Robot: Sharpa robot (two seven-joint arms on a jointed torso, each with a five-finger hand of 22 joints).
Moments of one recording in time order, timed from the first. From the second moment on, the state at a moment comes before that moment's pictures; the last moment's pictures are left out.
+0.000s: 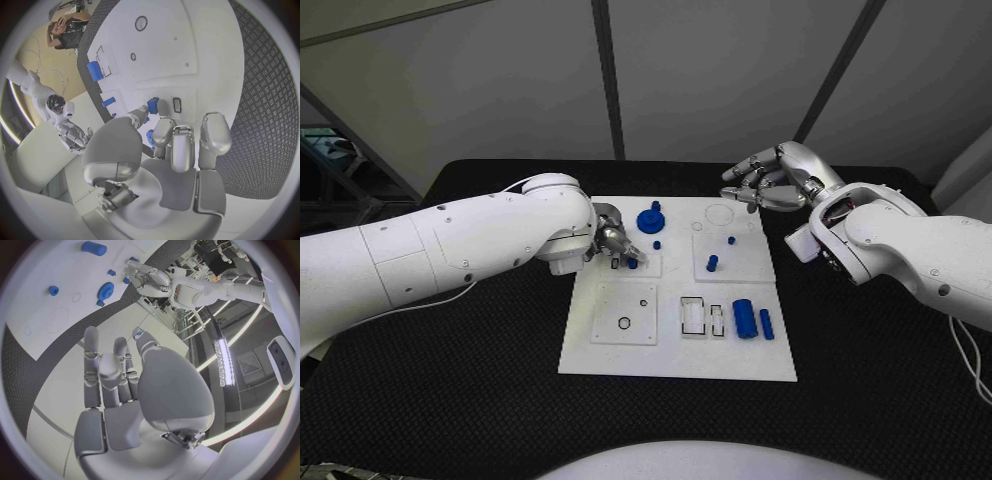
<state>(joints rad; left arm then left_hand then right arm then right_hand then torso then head) 1.30 -0.64 -0.07 1.37 -1.00 0.15 -0.65 0.98 -0.13 0.40 0.17 0.05 0.99 0.01 0.63 0.78 1.40 -0.06 1.24 1.17 1.47 -0.10 1.52 1.31 0.06 1.31 0.01 1.33 1.17 1.20 -0.84 0.05 1.52 -0.89 -0.45 0.07 1.40 -0.12 0.13 0.12 0.29 1.01 0.14 0.17 0.07 1.08 0.05 0.79 0.68 1.43 -0.02 1.12 1.03 0.17 1.03 0.09 0.85 0.54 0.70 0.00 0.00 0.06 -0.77</state>
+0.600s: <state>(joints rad) 1.30 -0.67 -0.06 1.39 -1.00 0.15 -0.65 0.95 -0.14 0.23 0.22 0.05 0.98 0.01 0.63 0.78 1.40 -0.06 1.24 1.16 1.47 -0.10 1.52 1.31 0.11 1.31 0.01 1.33 1.16 1.20 -0.84 0.05 1.52 -0.89 -0.45 0.07 1.40 -0.12 0.13 0.13 0.29 1.01 0.14 0.17 0.07 1.08 0.05 0.79 0.68 1.43 -0.02 1.11 1.03 0.17 1.03 0.09 0.85 0.54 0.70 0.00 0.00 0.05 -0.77</state>
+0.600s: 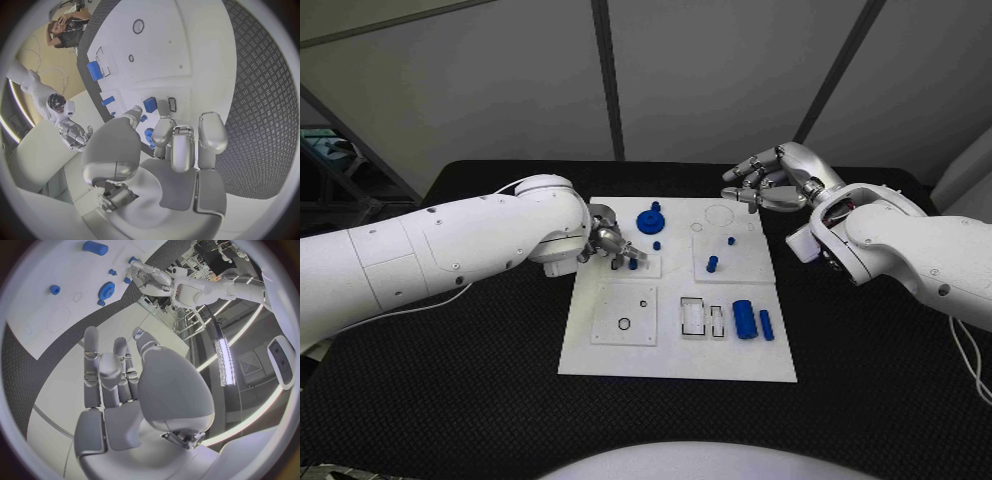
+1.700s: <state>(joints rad) 1.36 -0.62 0.04 1.13 -0.98 0.26 -0.62 1.10 -0.08 0.10 0.24 0.05 0.90 0.06 0.53 0.67 1.27 0.00 1.07 0.98 1.46 -0.07 1.51 1.31 0.11 1.18 0.05 1.17 0.97 1.20 -0.84 0.05 1.51 -0.88 -0.45 0.07 1.40 -0.12 0.13 0.13 0.29 1.01 0.14 0.17 0.07 1.08 0.05 0.79 0.68 1.43 -0.02 1.11 1.03 0.17 1.03 0.09 0.84 0.54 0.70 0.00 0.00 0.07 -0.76</state>
